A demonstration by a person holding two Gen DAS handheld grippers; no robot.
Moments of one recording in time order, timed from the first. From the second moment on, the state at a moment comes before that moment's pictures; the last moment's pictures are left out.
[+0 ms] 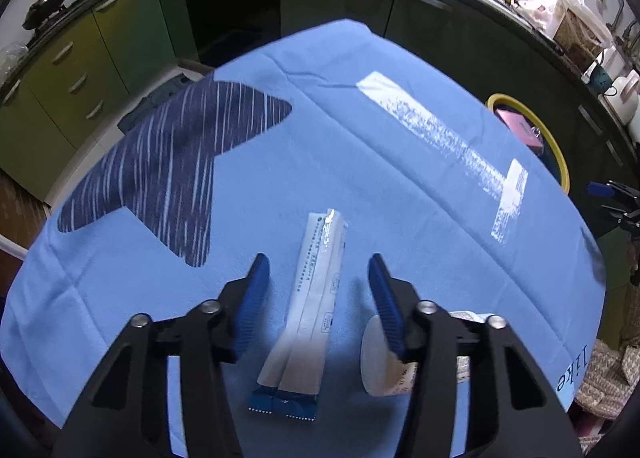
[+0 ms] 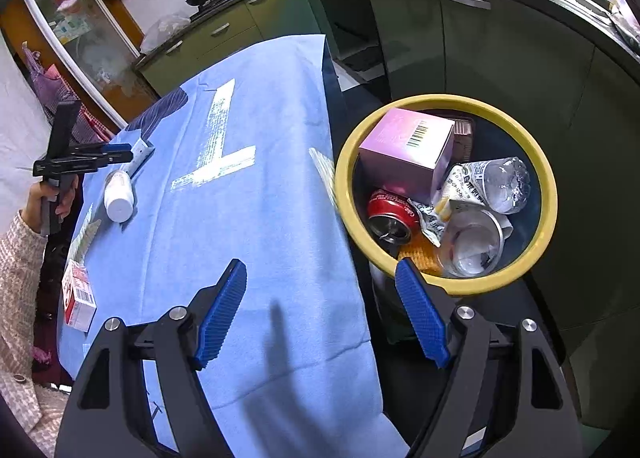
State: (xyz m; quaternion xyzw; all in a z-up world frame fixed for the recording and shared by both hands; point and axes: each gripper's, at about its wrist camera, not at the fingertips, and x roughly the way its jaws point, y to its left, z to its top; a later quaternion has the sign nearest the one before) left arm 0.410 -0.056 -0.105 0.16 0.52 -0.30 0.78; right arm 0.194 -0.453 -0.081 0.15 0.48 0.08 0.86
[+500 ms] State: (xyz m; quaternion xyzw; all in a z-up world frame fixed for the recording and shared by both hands) left arm 0.411 -0.062 -0.112 0.17 0.53 -0.31 0.77; right arm 0.185 -0.462 -0.081 0.17 0.48 0.08 0.86
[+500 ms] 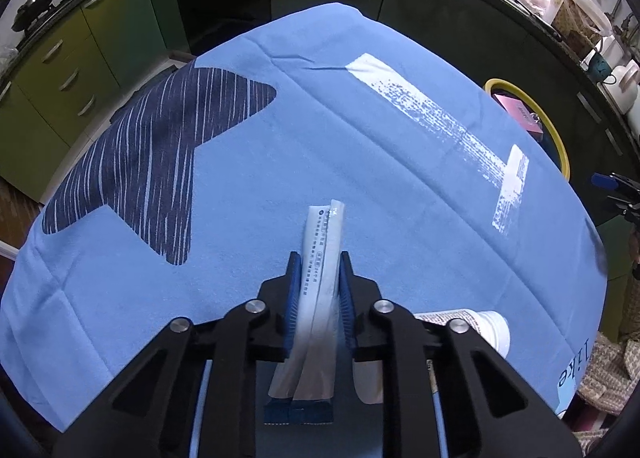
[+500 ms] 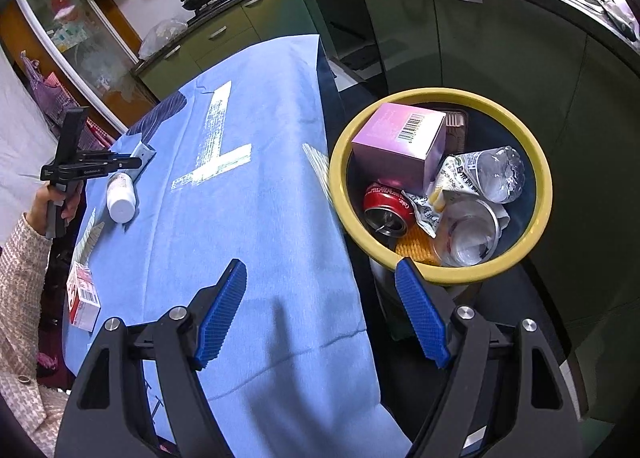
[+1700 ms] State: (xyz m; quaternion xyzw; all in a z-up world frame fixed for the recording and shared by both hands) left arm 0.266 -0.448 -0.044 0.28 0.45 -0.55 0.65; right arm 0.032 -0.592 -0.109 0.31 0.39 0.01 0.87
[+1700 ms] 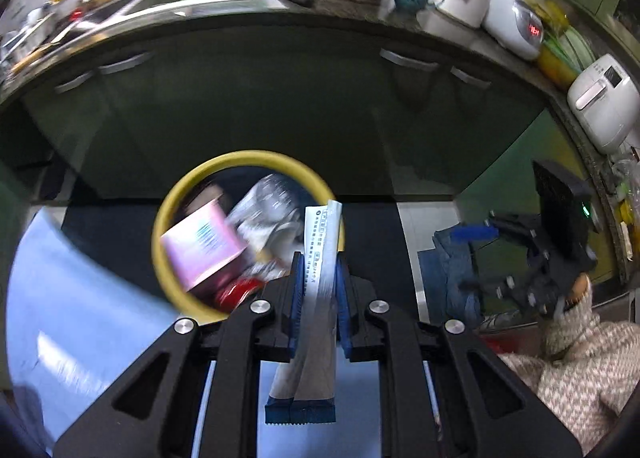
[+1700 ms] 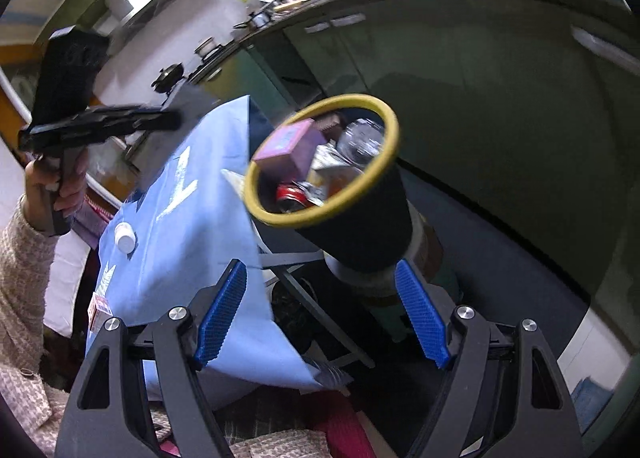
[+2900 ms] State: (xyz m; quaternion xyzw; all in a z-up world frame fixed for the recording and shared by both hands) left arm 0.196 -0.166 0.069 0.09 0.31 -0.40 0.86; right arm 0.069 -0.476 -0.055 0.20 0.40 0.18 0.88
